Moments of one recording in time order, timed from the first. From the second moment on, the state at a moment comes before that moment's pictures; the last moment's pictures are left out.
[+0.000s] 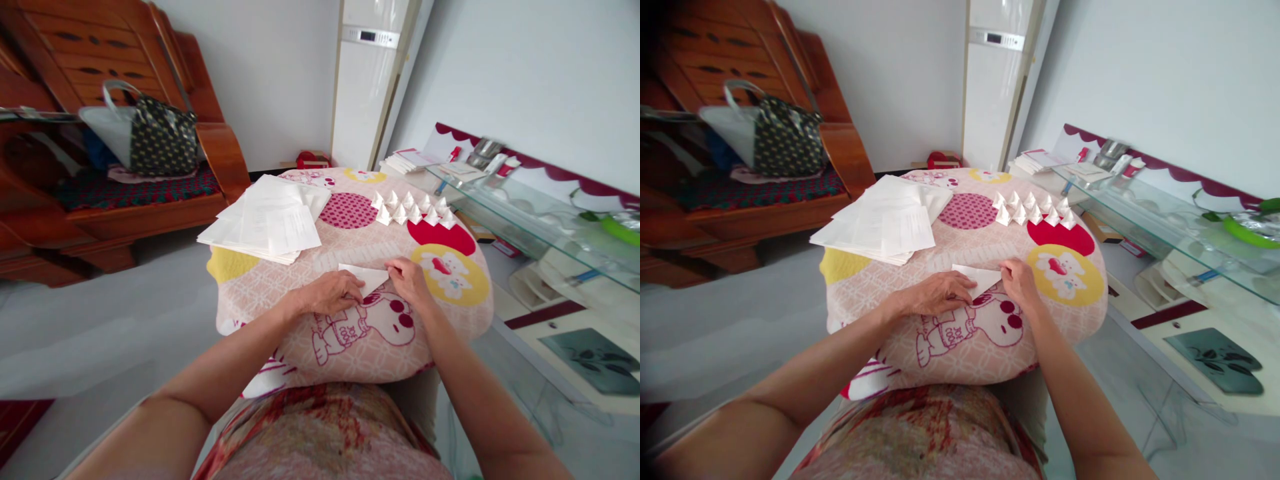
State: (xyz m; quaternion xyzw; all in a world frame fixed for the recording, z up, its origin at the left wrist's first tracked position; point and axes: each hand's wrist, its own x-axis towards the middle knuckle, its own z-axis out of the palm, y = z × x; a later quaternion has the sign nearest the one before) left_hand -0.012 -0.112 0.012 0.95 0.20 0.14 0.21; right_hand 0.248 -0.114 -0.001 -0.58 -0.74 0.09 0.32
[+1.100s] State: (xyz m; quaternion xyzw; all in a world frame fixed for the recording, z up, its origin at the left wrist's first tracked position) left_hand 0.013 -0.090 0.003 0.90 0.39 0.17 0.09; right_hand 0.240 -0.124 -0.025 -0.51 -0.80 0.01 0.31
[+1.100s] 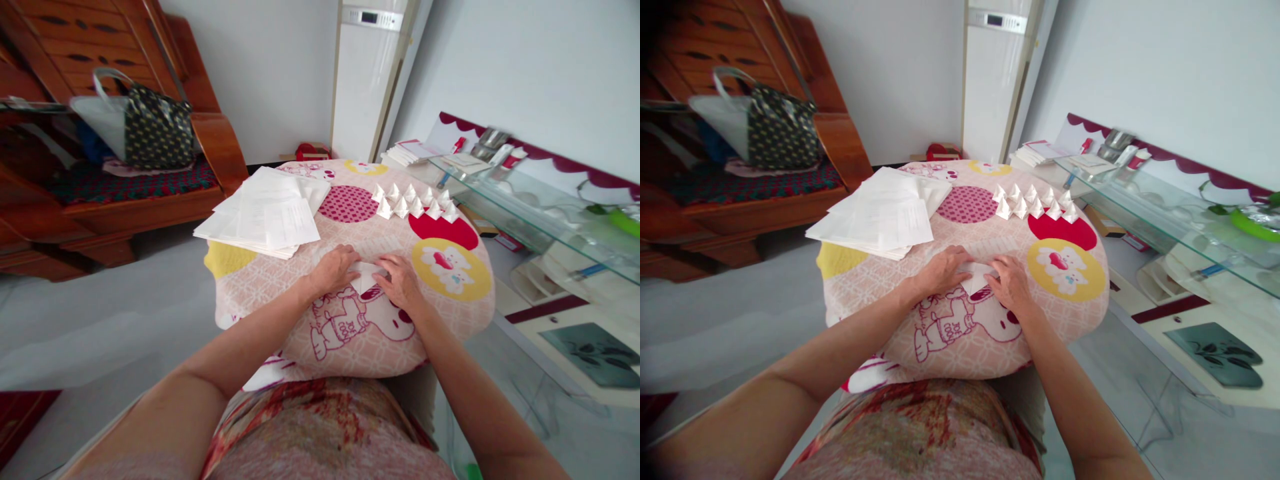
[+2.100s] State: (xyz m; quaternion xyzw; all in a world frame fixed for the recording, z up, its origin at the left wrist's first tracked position) left_hand 0.007 -0.088 0.000 0.86 0.48 0.18 0.08; right_hand 0.240 -0.125 -0.020 -0.49 -0.80 0.03 0.34
